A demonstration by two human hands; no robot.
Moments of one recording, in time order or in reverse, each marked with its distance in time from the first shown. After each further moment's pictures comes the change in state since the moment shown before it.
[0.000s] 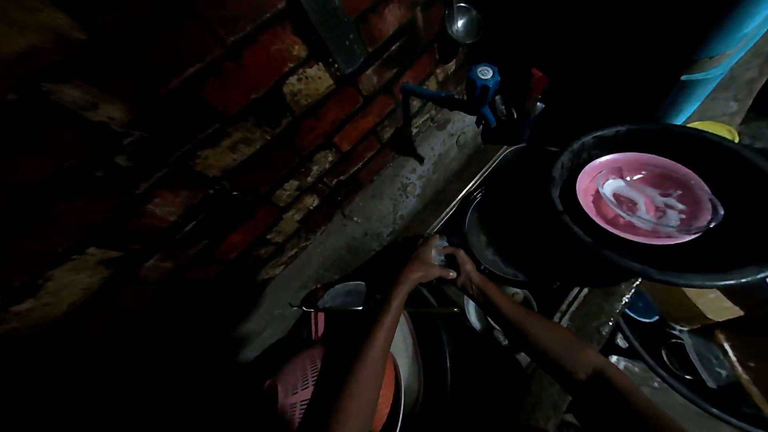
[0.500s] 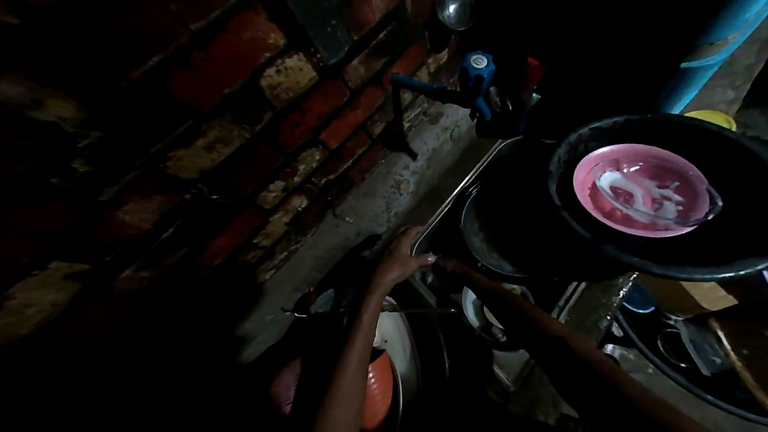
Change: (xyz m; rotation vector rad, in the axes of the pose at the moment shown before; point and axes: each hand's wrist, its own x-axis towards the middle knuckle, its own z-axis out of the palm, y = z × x) left_hand -0.029 0.007 -0.037 -0.081 0.105 0.067; right_hand 0.053 0.012 -0.032 -1.164 -0.208 0.092
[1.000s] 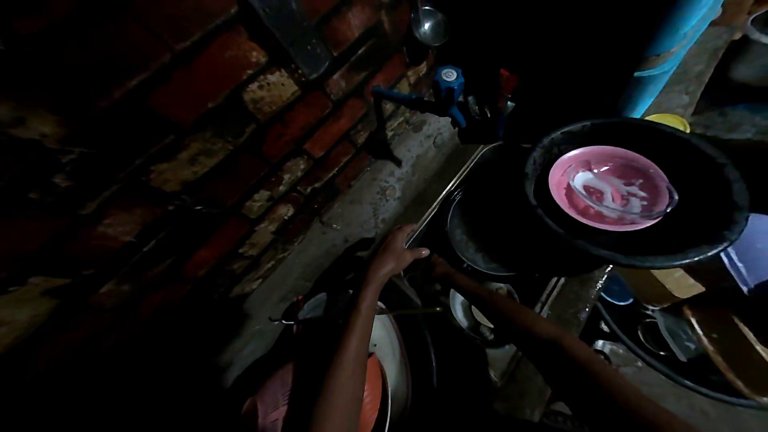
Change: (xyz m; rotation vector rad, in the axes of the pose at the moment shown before) left_hand 0.013 0.024 0.001 0.037 -0.043 -0.011; right_hand -0.035 -0.026 -0.001 -0.297 0.093 0.029
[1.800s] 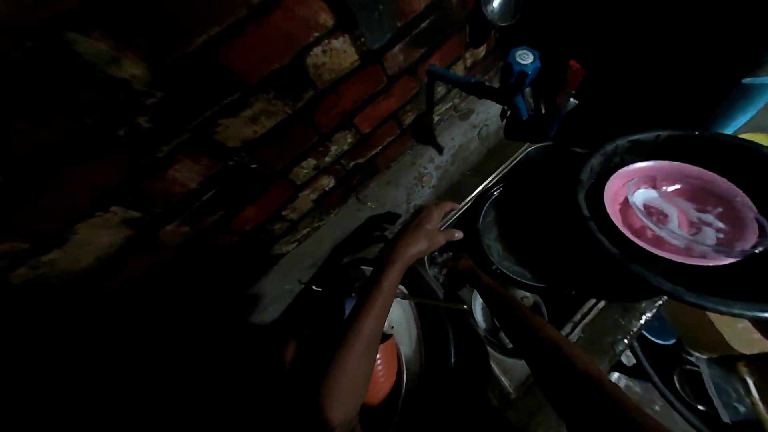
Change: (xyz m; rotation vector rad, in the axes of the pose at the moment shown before) left_hand -0.012 0.009 -0.024 -0.028 0.086 0.138; right_hand 0.038 0.022 0.019 0.432 -0.010 -0.023
